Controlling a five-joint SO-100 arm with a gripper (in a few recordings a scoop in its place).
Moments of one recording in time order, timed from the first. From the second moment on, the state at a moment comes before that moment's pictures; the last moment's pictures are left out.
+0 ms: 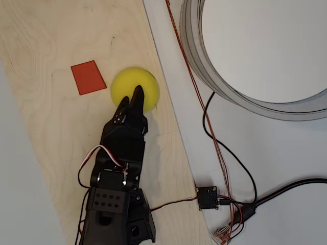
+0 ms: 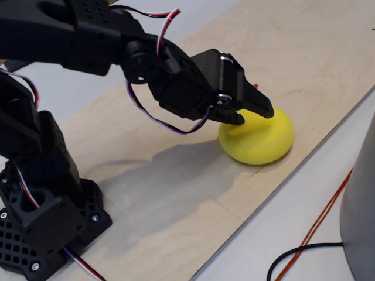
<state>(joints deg) 112.9 110.6 146.2 19.8 35.3</state>
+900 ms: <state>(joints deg) 100.6 93.1 135.8 9.2 52.0</state>
